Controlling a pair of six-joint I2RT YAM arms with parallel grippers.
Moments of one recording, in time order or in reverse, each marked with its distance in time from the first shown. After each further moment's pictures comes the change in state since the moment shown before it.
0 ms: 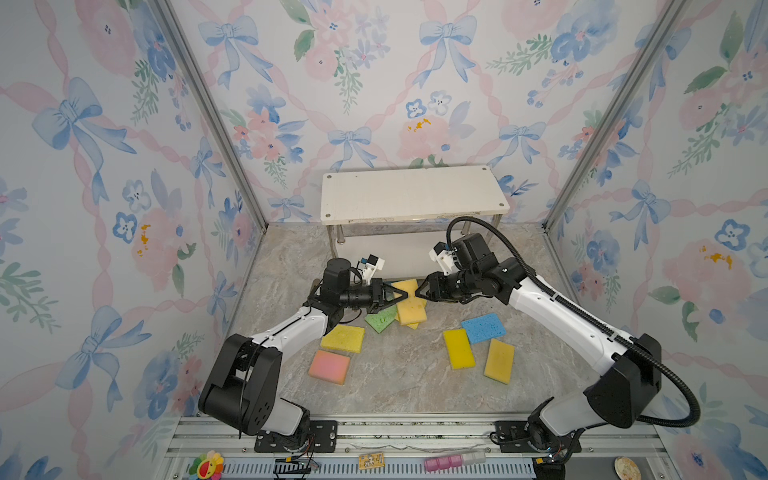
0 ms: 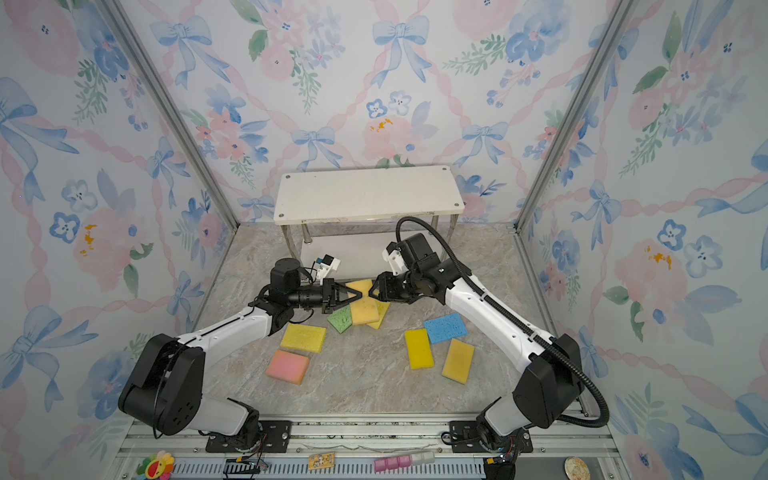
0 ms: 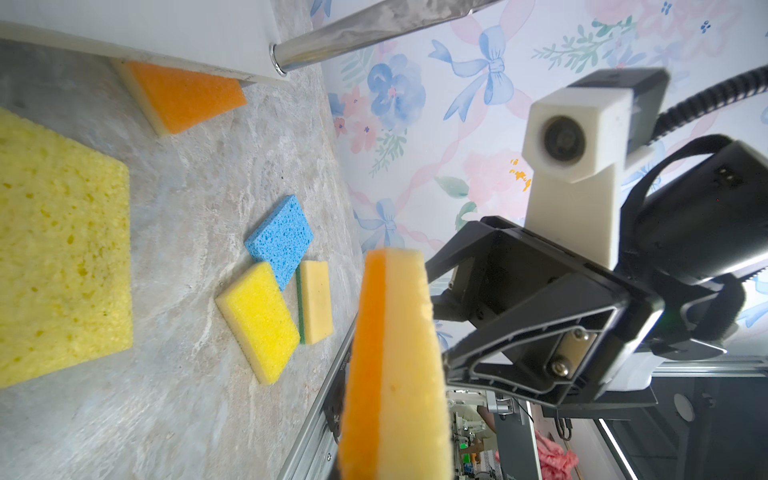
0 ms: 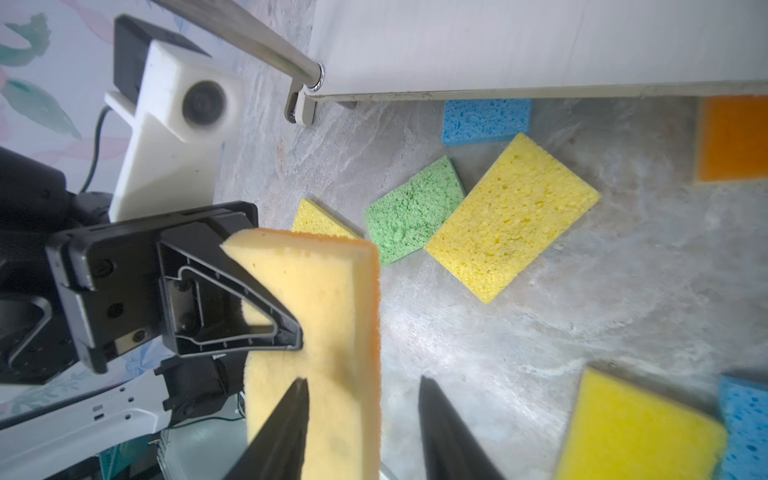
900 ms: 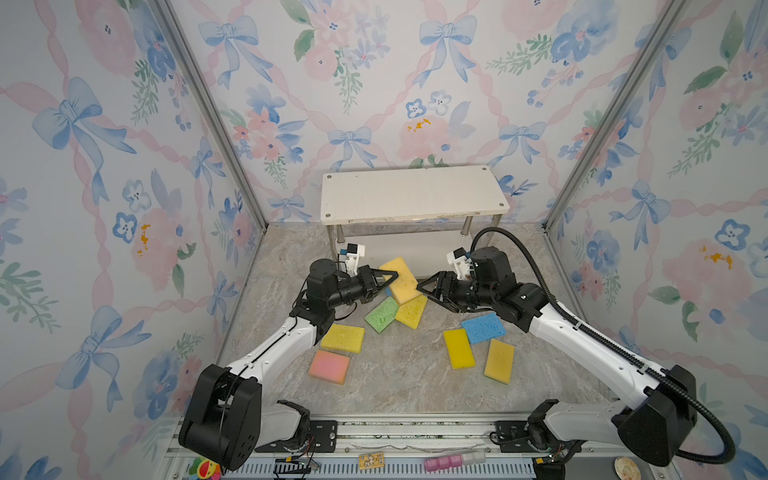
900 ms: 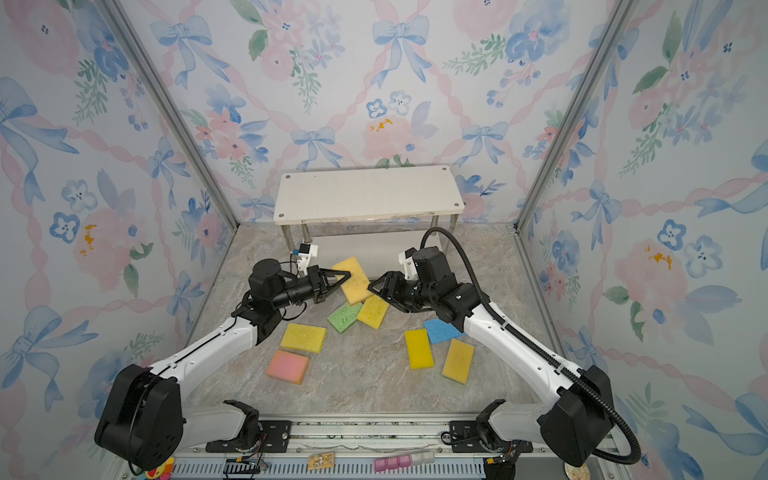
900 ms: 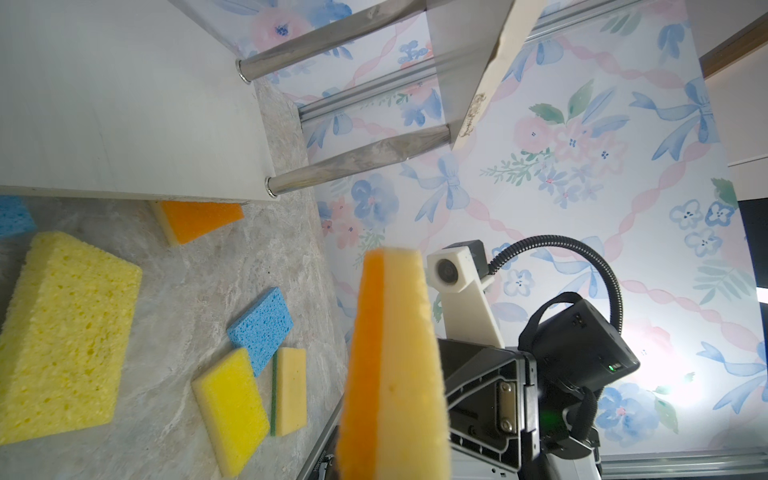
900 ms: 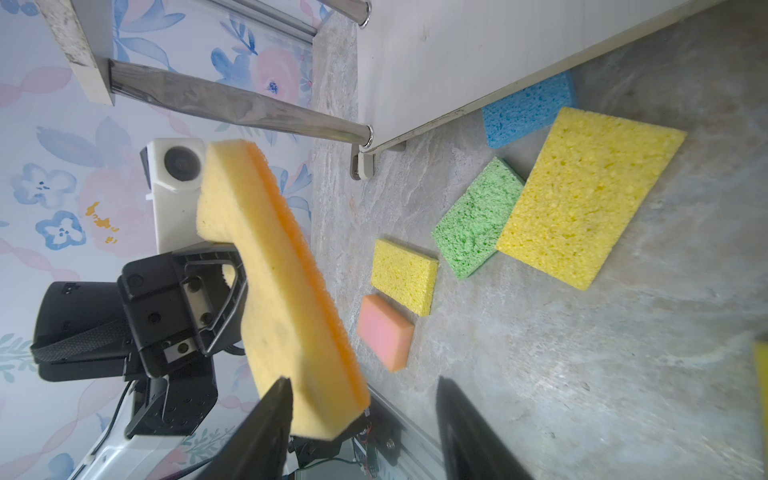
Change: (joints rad) left arm 0.008 -0.176 -0.045 0.113 -0.238 -0.172; right arm 0.026 -0.199 -0.256 0.346 -0.026 0.424
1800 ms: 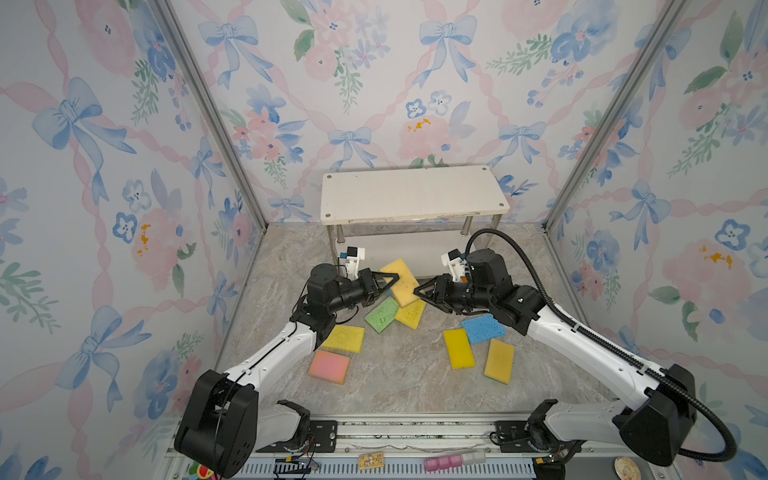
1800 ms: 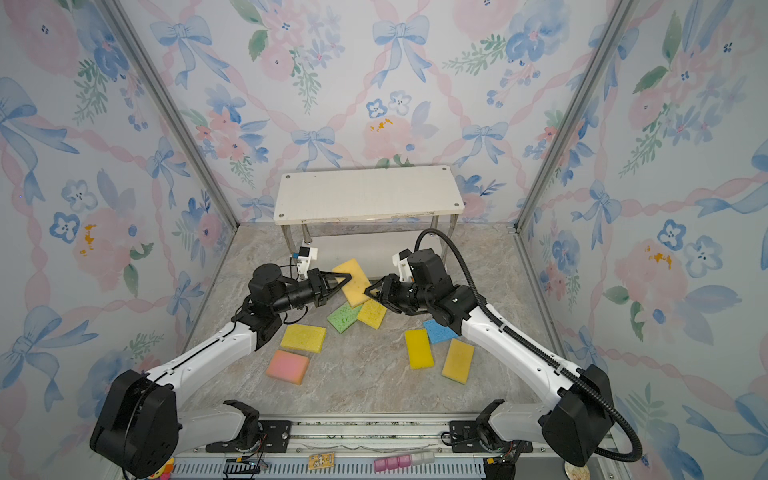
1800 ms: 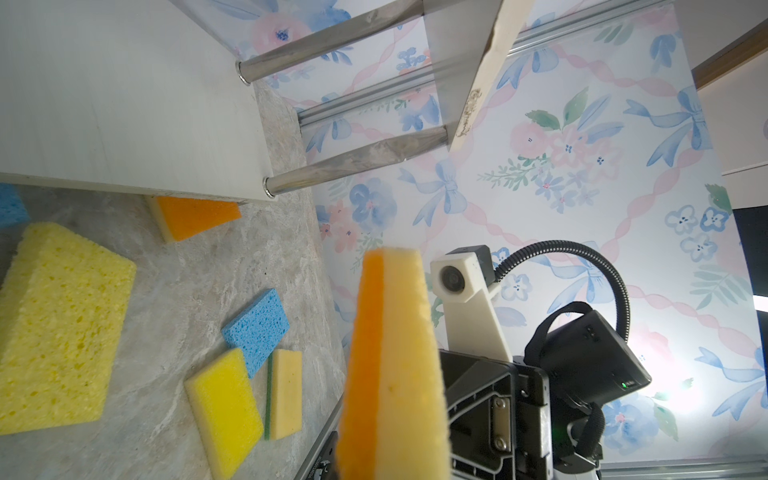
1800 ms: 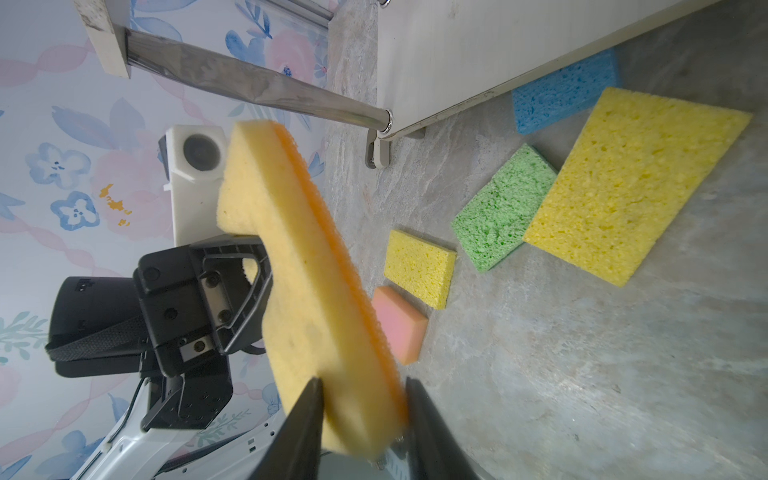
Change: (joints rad) left arm -0.026 -0.024 -0.028 0.018 -0.043 -0.022; right arm 0.045 -0.002 -0.005 0.027 0.008 0.019
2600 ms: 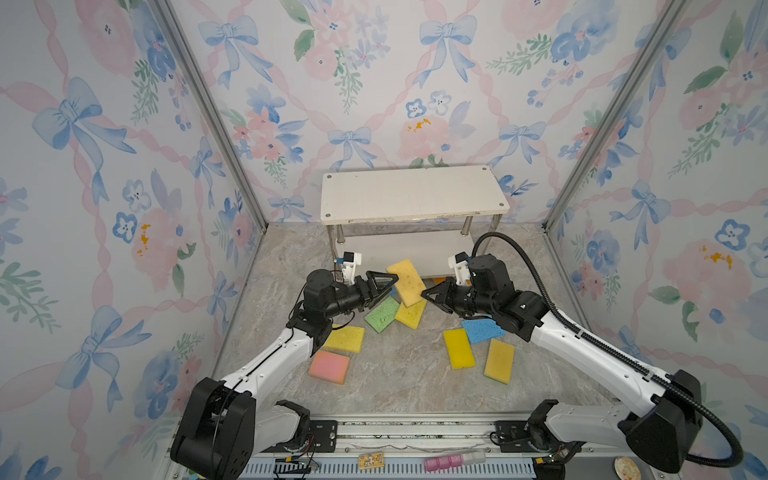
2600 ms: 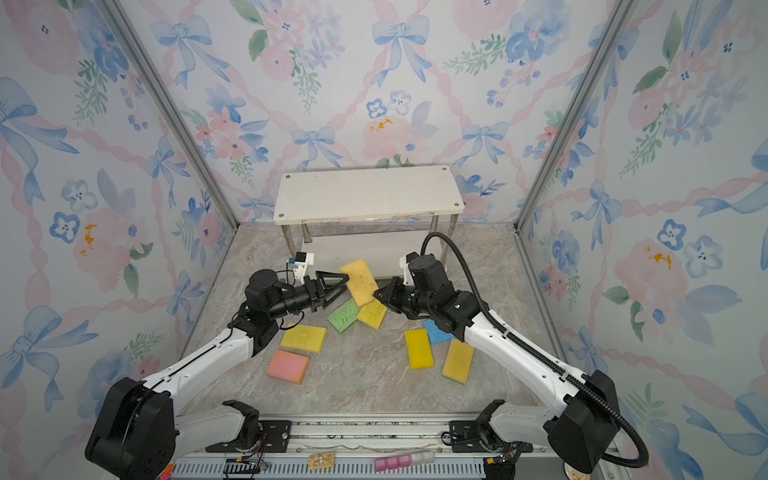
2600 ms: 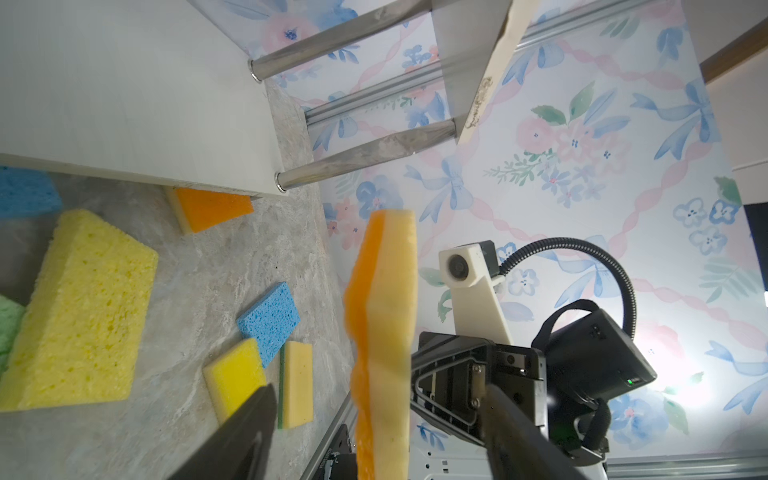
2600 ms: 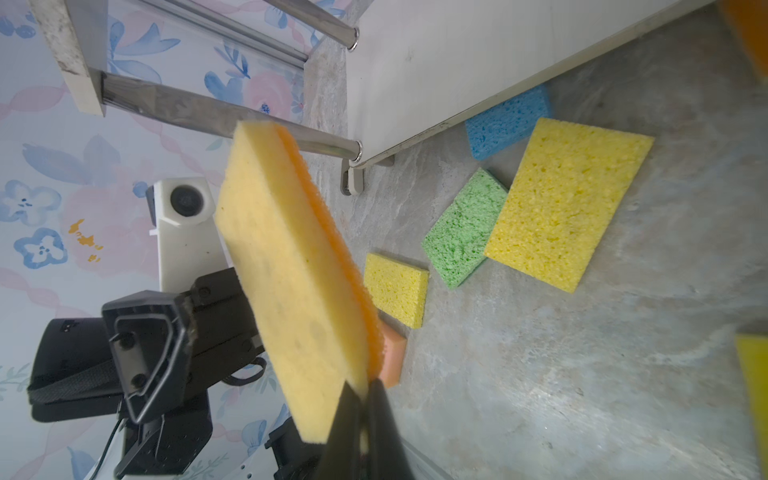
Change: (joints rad) left arm 0.045 -0.077 -0.097 -0.020 -0.001 0.031; right arm 0.019 -0.041 -0.057 0.008 0.159 0.032
